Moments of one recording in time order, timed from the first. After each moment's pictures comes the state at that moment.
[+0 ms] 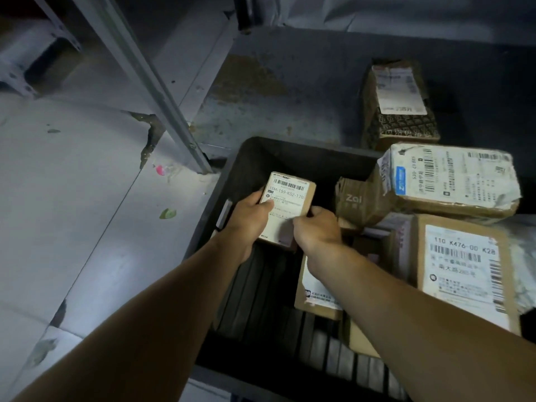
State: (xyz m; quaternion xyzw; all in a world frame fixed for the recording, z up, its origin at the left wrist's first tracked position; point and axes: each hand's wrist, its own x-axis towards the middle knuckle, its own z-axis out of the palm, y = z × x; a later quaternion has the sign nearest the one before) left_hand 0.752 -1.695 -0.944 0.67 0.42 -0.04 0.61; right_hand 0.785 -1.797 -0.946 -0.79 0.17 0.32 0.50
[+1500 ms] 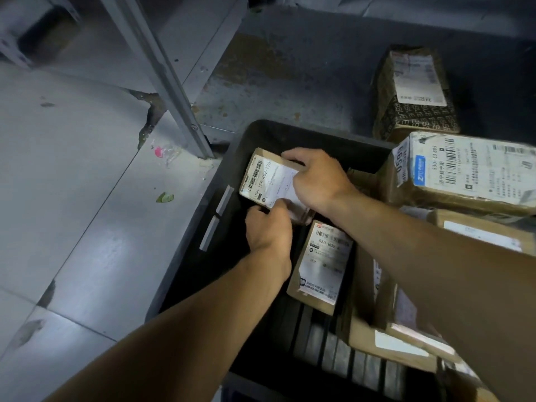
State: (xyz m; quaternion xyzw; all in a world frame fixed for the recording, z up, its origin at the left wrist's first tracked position) left_hand 0.742 -1.749 -0.955 0.45 0.57 0.10 0.68; right_hand 0.832 -1.791 -0.910 -0.88 -0.21 0.24 0.35
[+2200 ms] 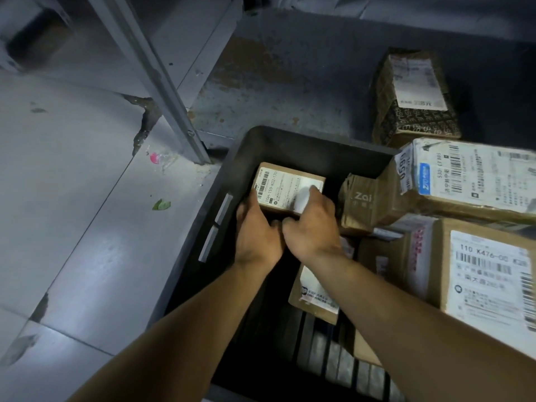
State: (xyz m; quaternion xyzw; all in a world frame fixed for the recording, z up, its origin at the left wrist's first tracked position) left_hand 0.733 -1.713 -0.976 0.79 0.40 0.01 0.46; right_hand 0.785 -1.797 -0.950 -0.90 -0.06 0.27 0.35
